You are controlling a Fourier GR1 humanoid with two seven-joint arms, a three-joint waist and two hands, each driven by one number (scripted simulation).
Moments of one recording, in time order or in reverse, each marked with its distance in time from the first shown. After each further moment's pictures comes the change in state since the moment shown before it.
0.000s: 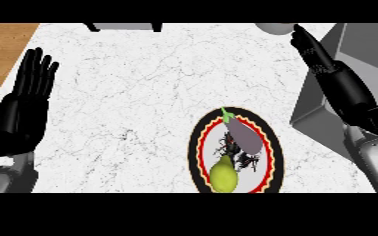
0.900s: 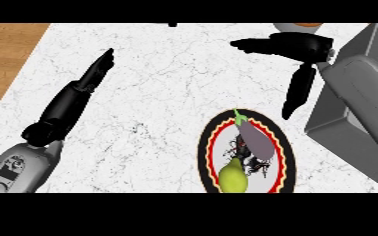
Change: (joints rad) left arm -0.178 0.061 -0.236 0.089 -0.187 -0.186 0.060; right arm -0.531 -0.029 0.247 0.565 -0.001 0.749 0.113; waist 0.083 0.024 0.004
